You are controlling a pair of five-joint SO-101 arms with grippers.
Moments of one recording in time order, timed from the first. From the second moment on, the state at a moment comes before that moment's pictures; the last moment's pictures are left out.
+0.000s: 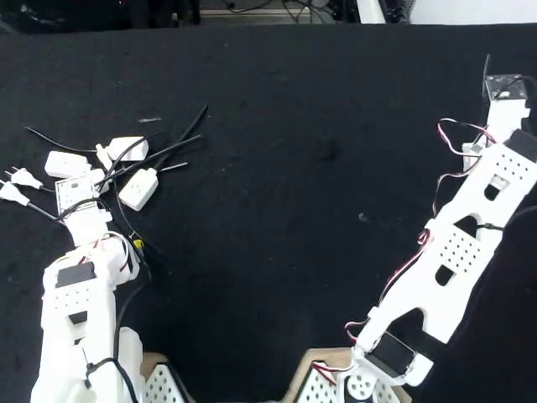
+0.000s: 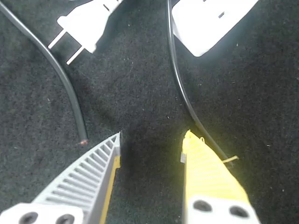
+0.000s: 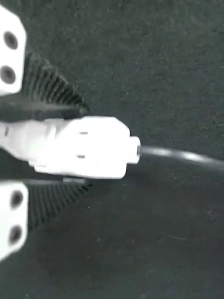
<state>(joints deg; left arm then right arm) -20.5 -51.2 79.6 38.5 -0.9 37.4 78.1 -87.6 80.7 34.2</state>
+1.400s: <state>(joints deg) -20.5 -51.2 79.6 38.5 -1.0 26.0 62.3 -92.5 88.0 24.5</state>
